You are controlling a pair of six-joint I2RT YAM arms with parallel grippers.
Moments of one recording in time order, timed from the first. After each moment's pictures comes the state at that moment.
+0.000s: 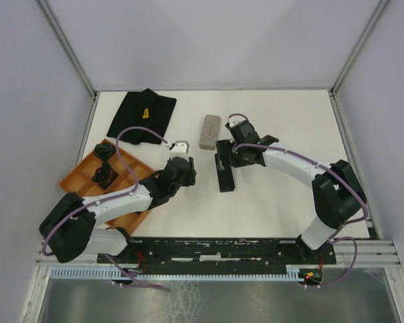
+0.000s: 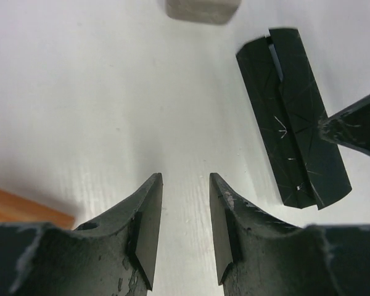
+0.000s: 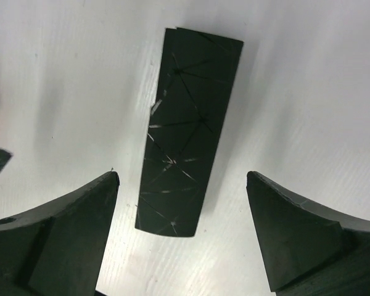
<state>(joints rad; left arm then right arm) -0.81 1.35 0.63 0.09 -0.37 -0.53 0.61 1.64 1.12 -0.44 -0.03 0.38</state>
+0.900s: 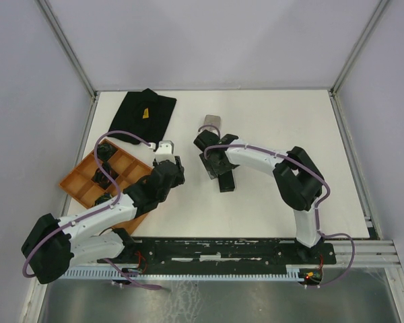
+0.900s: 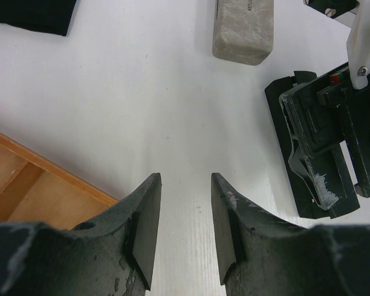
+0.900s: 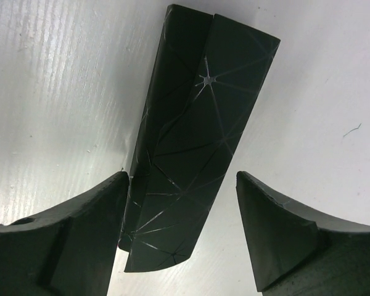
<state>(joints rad) -0.80 1.07 0.55 -0.02 -0.55 -0.53 0.82 1.99 1.48 -0.77 0.34 0.33</state>
